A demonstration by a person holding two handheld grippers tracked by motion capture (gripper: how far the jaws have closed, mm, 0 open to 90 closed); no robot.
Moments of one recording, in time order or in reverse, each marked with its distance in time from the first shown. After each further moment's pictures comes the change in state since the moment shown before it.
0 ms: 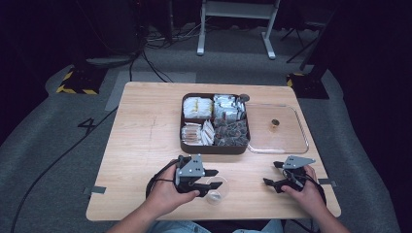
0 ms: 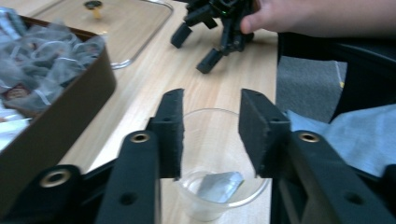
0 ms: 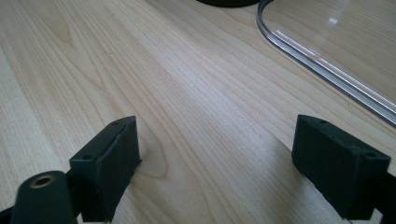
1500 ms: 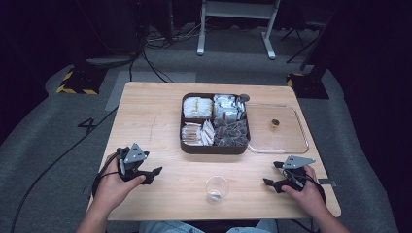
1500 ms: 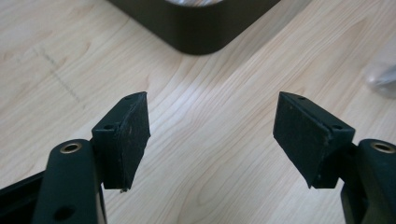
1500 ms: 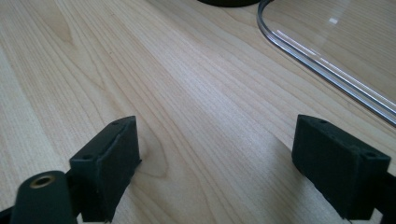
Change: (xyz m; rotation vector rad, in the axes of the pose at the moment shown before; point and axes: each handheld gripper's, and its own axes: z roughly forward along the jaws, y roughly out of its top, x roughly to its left) left arm 0.068 -0.088 -0.098 0.201 0.427 -0.212; right arm 0.000 0.000 0.000 0.000 0.001 0.000
